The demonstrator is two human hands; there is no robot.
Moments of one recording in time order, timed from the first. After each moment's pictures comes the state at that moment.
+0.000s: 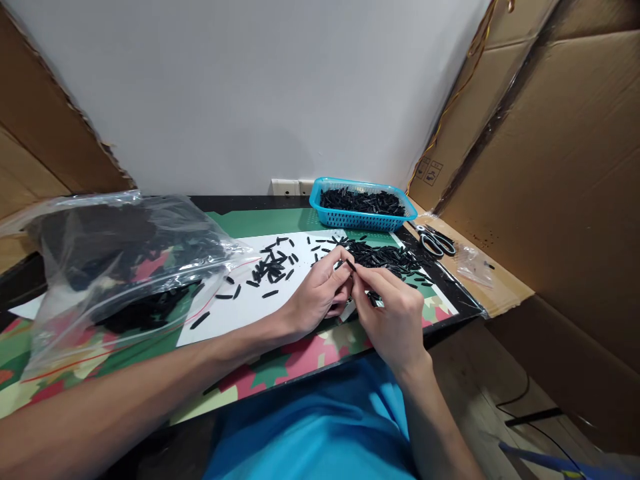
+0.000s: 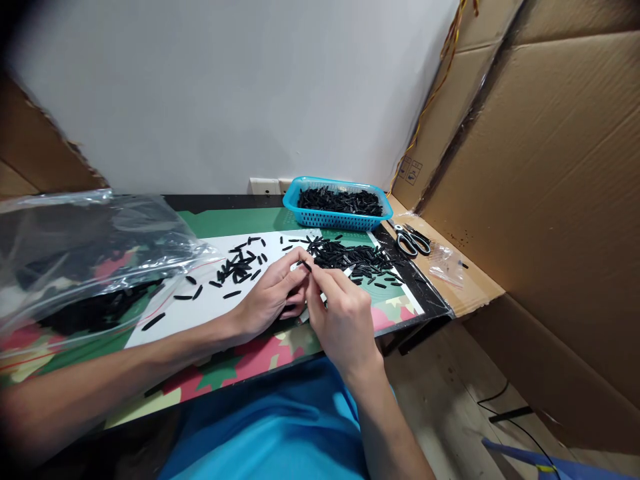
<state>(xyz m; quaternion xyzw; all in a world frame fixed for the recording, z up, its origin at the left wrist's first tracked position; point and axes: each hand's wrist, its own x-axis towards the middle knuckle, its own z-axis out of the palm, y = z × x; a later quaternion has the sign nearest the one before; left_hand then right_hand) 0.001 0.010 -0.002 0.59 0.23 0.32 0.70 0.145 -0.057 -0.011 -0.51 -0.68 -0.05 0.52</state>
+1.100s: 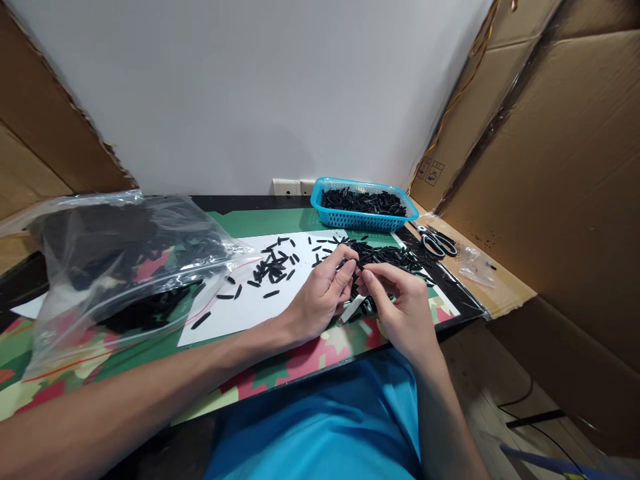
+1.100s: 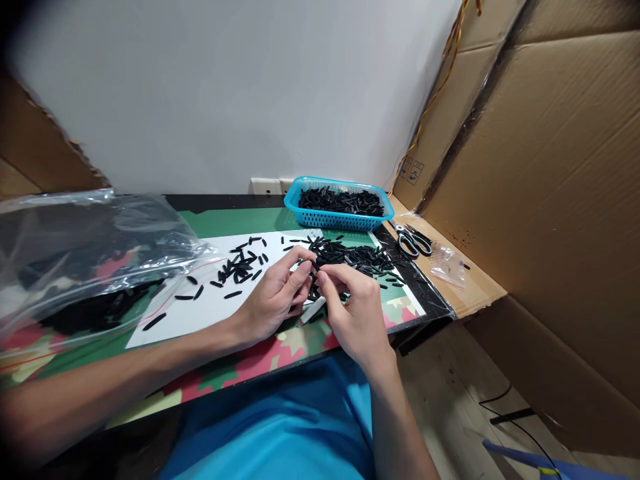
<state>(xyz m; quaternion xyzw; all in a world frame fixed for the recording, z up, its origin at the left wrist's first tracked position) 0.002 0.008 -0.005 0.66 0.24 0.37 0.61 0.160 -0.057 -0.001 -0.49 -0.62 0.22 0.57</state>
